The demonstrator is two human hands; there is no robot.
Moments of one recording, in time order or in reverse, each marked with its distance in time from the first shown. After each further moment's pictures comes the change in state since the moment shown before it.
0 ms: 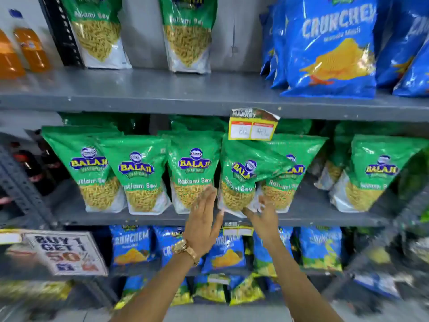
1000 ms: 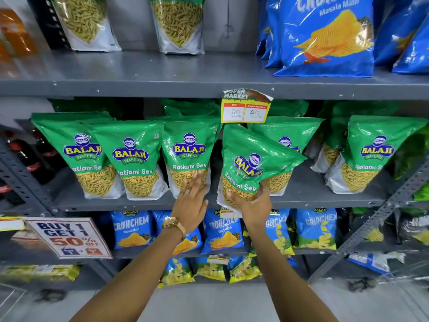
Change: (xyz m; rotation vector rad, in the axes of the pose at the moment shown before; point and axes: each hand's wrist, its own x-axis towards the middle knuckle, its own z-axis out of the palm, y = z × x) left_hand 0.008 -0.033 -0.008 0.391 -0.342 0.018; right_hand -0.026 -0.003 0.014 0.255 0.230 -0.021
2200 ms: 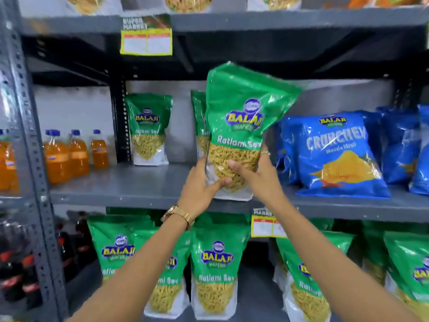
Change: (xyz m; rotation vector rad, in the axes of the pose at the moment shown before) left_hand 0.106 0.018 -0.297 -0.657 0.540 -0.041; right_hand 0.056 -0.316 0.036 0.114 -0.374 -0.792
